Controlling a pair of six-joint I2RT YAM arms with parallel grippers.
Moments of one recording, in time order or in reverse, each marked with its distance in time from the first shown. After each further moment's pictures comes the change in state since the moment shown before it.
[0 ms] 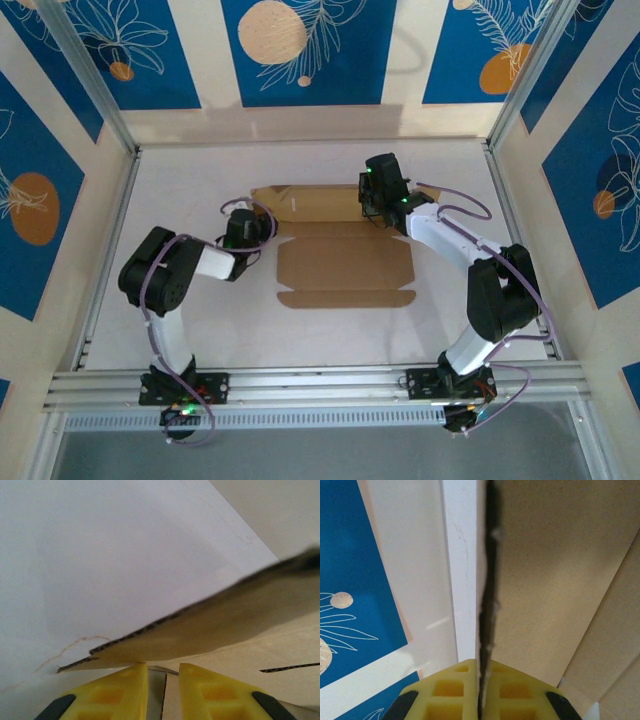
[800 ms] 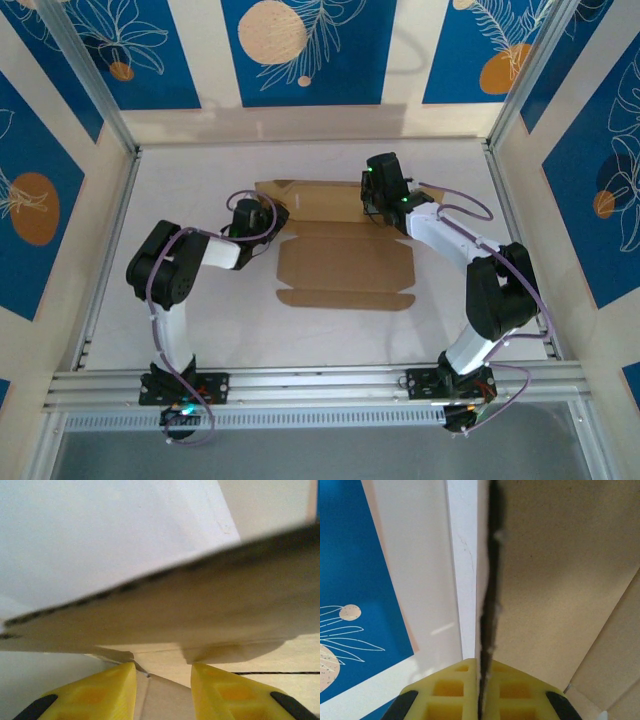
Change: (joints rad) left arm -0.004 0.054 0.124 -0.061 0.168 -0.271; right arm -0.006 0.011 0.000 0.021 0.034 0.014
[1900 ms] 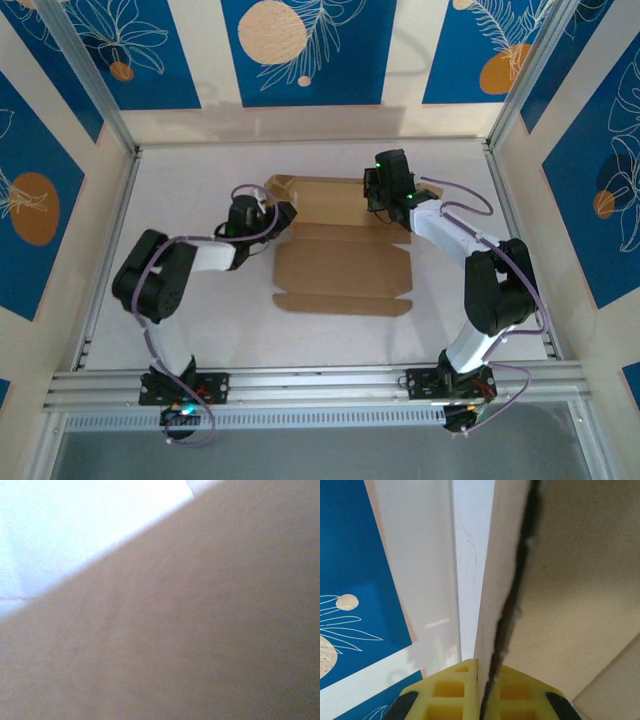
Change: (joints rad) left arm 0.001 -0.166 -0.022 -0.112 0.161 0.163; right arm -0.074 0.027 0.000 0.054 -0.137 -0.094
